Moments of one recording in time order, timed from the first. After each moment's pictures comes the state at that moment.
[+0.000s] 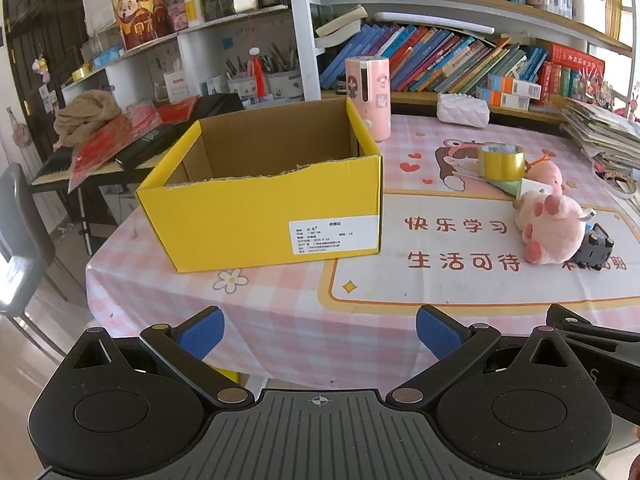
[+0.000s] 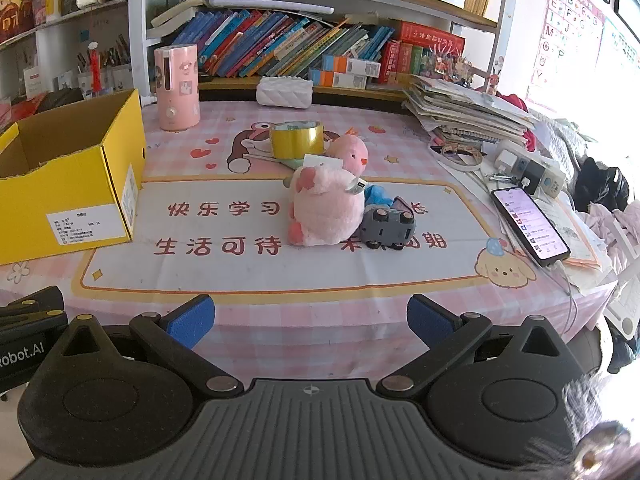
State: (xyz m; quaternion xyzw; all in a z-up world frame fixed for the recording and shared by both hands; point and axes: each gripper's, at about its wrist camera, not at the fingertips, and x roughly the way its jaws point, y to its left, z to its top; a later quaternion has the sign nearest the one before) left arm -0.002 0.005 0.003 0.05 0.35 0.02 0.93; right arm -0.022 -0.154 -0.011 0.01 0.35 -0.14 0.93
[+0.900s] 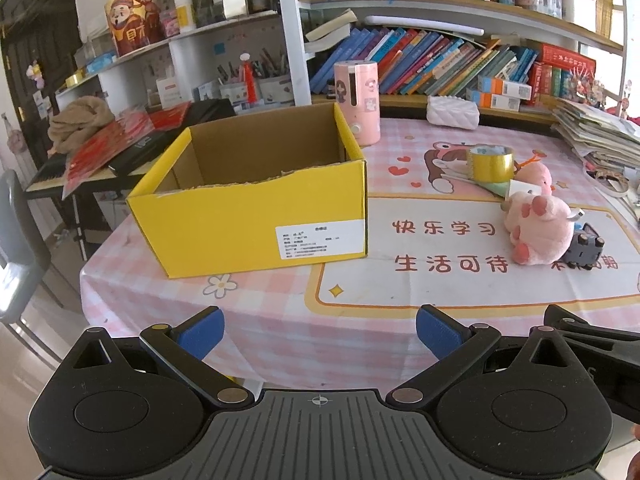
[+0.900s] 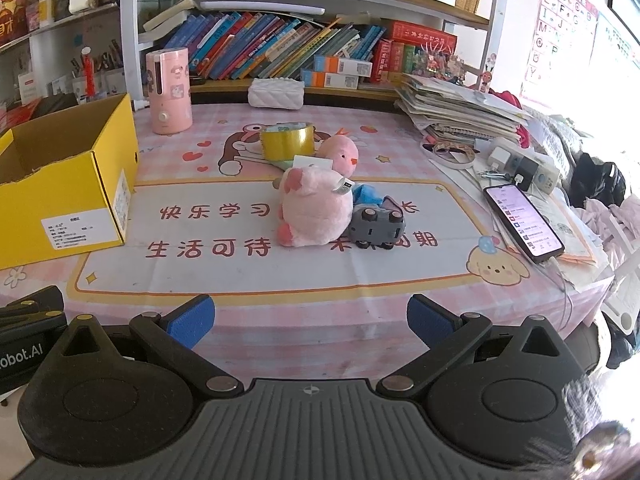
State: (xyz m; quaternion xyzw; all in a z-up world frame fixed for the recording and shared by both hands) left arm -0.003 -0.007 0.007 0.05 0.35 0.01 0.93; right arm -0.026 -0.162 -0.008 0.01 0.35 -0.14 0.93
